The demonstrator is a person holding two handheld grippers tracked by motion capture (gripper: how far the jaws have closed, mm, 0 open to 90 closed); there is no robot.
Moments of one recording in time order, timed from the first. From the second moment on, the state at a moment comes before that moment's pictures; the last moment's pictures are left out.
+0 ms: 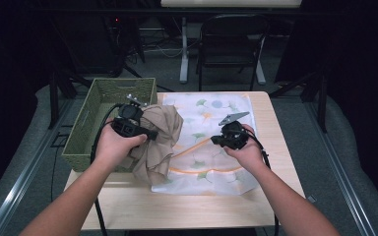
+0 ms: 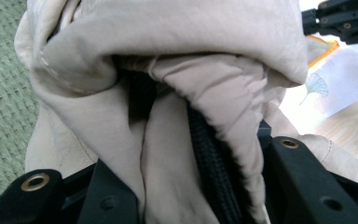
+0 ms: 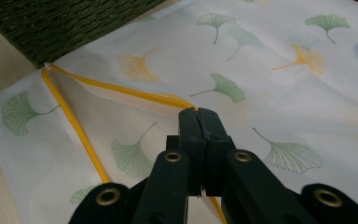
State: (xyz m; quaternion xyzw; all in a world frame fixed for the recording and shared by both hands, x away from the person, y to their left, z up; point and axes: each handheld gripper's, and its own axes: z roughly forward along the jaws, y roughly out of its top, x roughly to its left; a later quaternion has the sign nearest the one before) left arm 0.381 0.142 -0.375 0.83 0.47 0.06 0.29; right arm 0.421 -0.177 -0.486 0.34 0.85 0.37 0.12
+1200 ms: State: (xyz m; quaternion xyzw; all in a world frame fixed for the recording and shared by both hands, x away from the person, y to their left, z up) left arm 0.349 0.101 -0.408 0.86 0.42 0.04 0.30; right arm 0.447 -0.171 -0.453 0.36 0.83 0.40 0.13
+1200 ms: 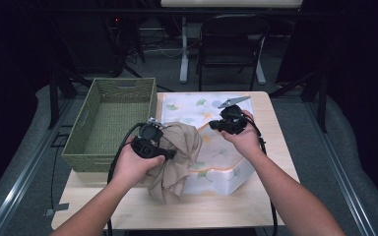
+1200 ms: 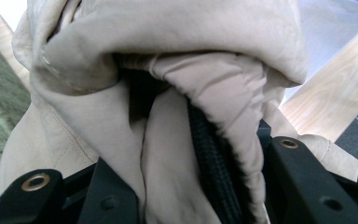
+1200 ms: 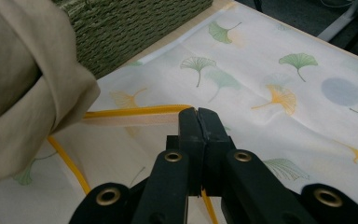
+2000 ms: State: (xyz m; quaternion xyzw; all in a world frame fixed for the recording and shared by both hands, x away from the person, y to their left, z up) left arm 0.325 0.057 -0.442 0.88 0.37 0.01 0.31; right arm 0.447 -0.167 -0.454 0.36 0.83 0.41 0.13
